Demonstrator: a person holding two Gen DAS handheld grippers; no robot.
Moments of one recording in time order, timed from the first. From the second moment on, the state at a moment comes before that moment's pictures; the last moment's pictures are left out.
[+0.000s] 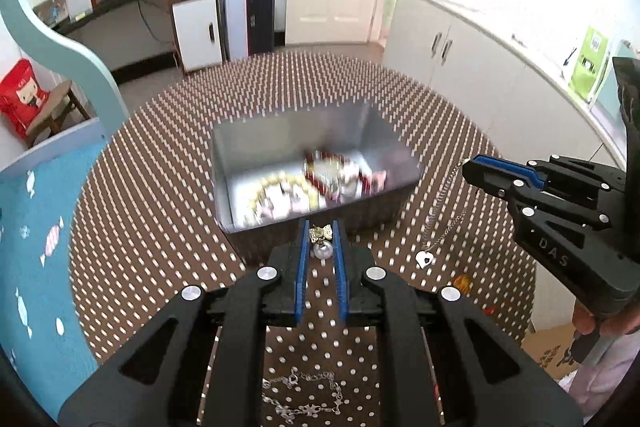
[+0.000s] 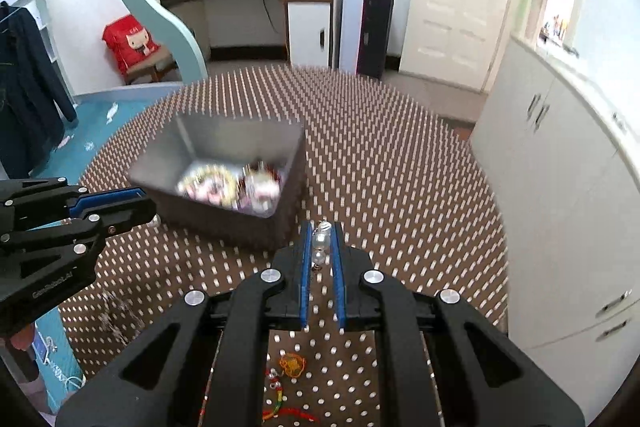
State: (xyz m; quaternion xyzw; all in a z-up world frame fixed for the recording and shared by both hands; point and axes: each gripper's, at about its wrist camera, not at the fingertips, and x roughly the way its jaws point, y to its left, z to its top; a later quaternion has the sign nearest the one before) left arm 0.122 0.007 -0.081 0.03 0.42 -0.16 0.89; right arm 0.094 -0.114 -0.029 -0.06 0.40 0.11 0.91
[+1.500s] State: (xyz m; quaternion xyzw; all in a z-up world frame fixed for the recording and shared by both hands) left arm 0.220 0.034 -0.069 -0.03 0.45 -0.12 0.89; right arm 0.162 -0.081 -0.008 -0.06 0.39 0.12 0.91
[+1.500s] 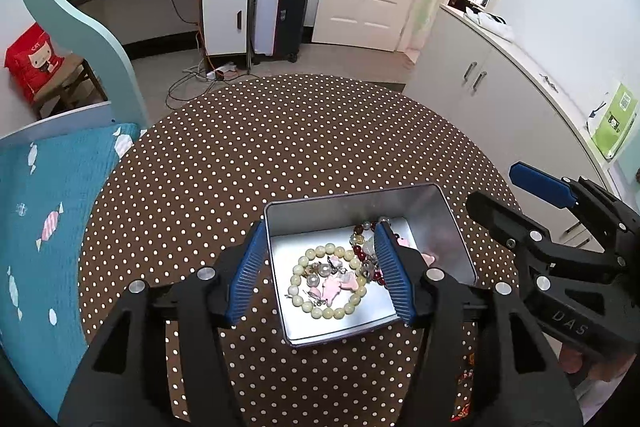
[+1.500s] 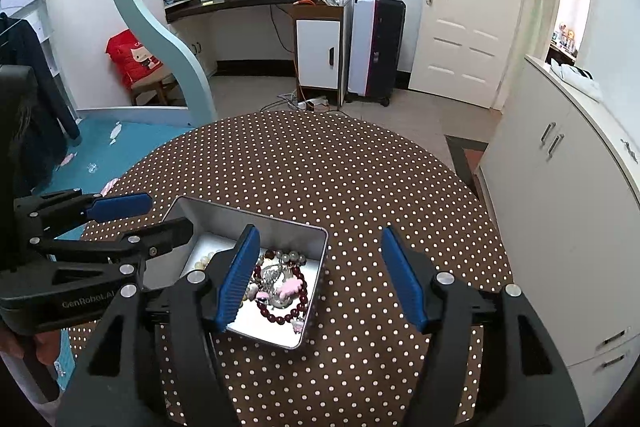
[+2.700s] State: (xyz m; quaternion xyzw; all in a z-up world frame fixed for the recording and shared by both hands) left arm 0.030 0.066 -0.142 -0.01 0.50 -0.09 0.86; right arm 0.003 -0.122 -0.072 0.00 0.40 0.05 0.91
